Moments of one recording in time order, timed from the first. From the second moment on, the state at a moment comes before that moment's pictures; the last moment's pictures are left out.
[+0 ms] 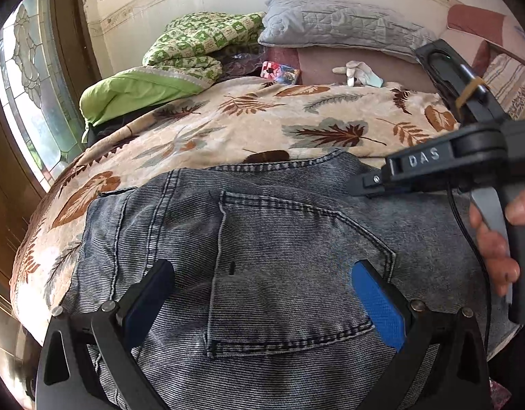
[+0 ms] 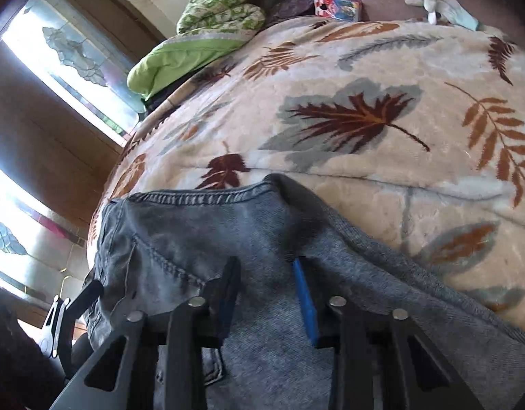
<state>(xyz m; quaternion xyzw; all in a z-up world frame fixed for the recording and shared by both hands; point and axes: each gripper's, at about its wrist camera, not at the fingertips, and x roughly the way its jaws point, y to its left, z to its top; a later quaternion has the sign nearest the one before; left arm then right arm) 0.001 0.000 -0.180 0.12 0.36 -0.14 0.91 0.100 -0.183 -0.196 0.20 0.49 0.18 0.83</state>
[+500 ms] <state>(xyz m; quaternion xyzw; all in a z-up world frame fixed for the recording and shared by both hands) -0.010 -0.016 -0.189 0.16 0.37 -0.17 0.90 0.097 -0.220 -0.177 0.22 0.46 0.14 0.85</state>
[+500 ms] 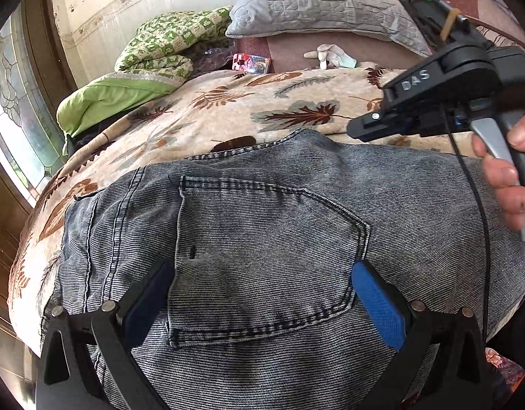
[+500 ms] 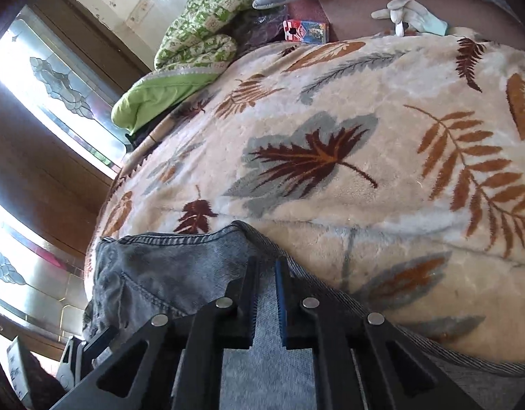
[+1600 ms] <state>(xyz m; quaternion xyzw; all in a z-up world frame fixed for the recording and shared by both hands) -0.019 -0.047 -0.177 0.16 0.33 -0.16 0.92 -0.141 -0.484 -0.151 0.38 0.40 -0.04 0.83</state>
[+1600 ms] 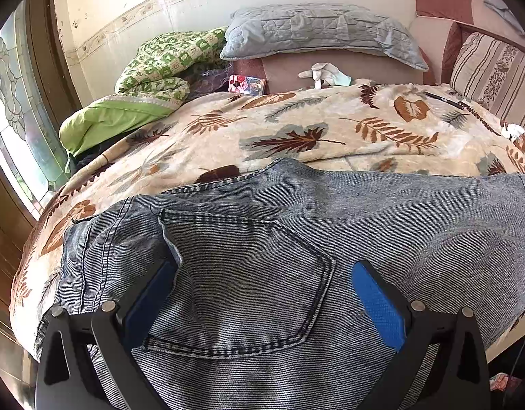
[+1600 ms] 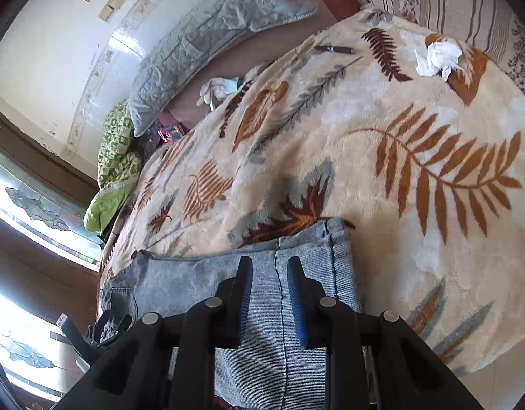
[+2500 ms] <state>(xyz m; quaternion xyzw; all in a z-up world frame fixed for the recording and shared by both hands) -0.022 -0.051 -0.168 0.14 0.34 -0.18 0.91 -0.127 -0.484 -0.144 0.36 0.36 -0.11 0.85</state>
